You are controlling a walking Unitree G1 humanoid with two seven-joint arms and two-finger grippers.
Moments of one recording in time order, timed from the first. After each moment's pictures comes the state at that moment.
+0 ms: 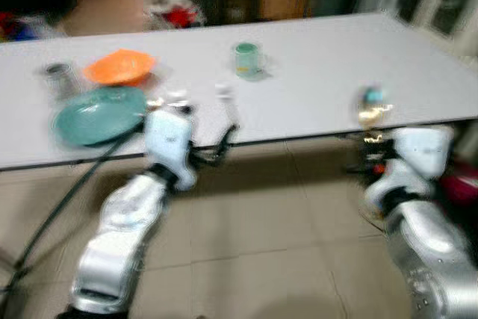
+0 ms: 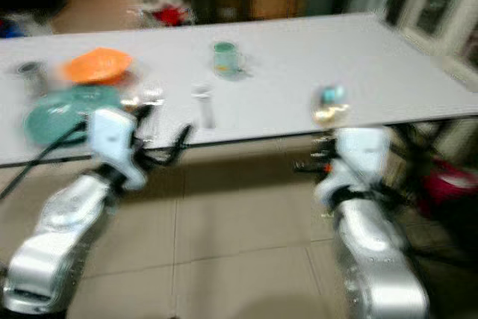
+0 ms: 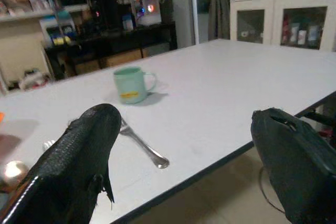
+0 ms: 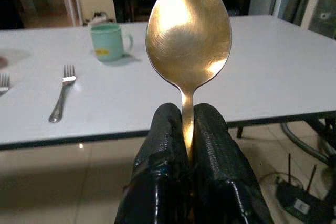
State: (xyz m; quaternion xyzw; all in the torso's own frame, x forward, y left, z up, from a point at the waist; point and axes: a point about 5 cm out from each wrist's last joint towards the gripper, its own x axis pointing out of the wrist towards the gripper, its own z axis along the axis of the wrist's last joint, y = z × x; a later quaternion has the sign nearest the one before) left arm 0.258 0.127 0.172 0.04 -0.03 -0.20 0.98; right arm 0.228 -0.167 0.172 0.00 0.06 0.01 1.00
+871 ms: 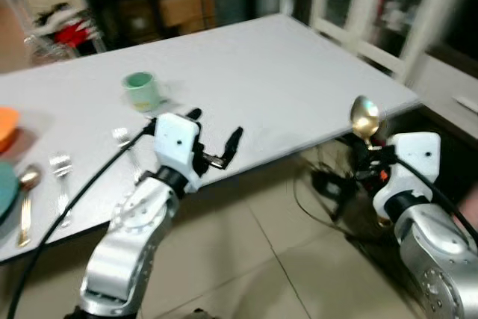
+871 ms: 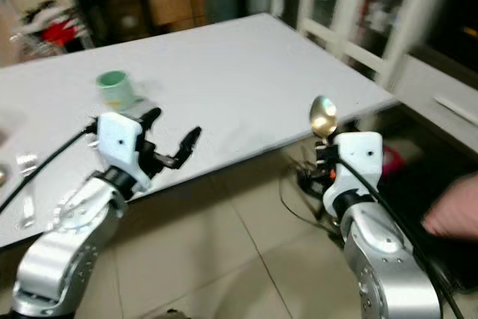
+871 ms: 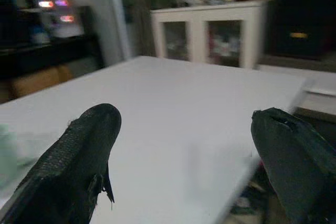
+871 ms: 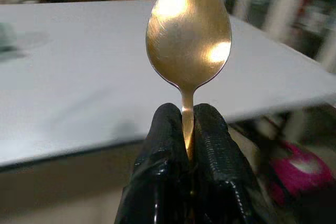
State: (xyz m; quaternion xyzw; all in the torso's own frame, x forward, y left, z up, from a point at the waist) left arm 0.254 0.120 0.175 0.03 -0.04 -0.21 0.98; right arm 0.226 -0.172 0.168 -0.03 0.09 0.05 0.99
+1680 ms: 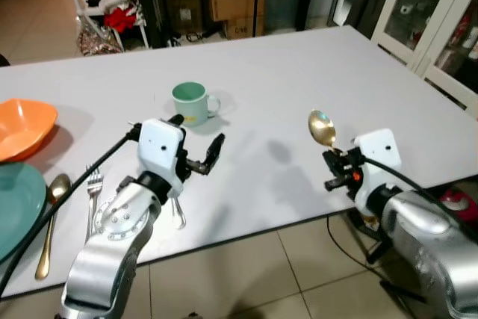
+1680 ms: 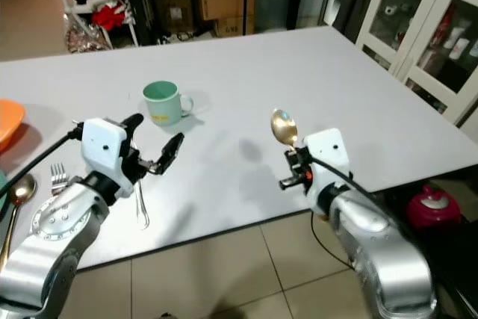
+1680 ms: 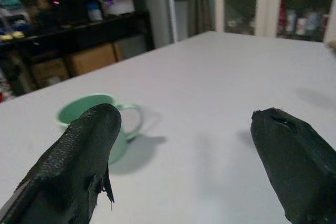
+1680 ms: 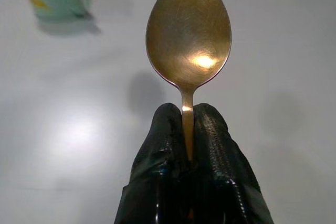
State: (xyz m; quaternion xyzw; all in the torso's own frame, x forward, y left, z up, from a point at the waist) left arm 0.250 0.132 0.169 0.06 -0.01 -0.21 0.98; right arm 0.249 -0.176 0.155 -0.09 0.17 0.16 0.97
